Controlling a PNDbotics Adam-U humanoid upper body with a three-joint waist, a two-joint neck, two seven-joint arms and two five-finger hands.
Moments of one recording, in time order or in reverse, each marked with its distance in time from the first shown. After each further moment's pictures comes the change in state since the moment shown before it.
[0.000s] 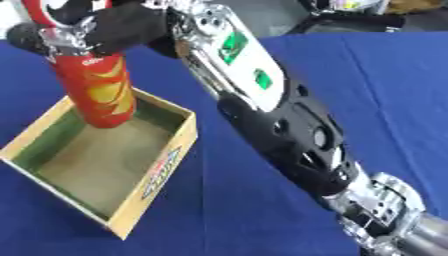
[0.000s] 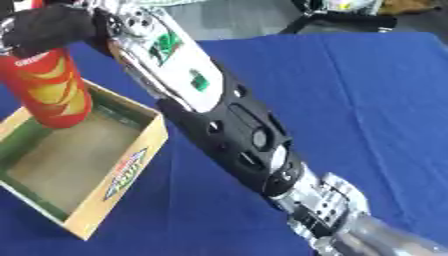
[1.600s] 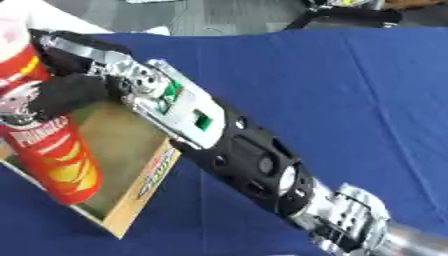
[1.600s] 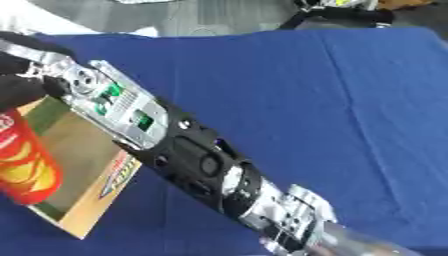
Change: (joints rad) left arm 0.009 -0.004 0.046 0.037 0.010 -0.023 0.059; right arm 0.026 0.085 0.060 0.131 0.216 -0.115 0.113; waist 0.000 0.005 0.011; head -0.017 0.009
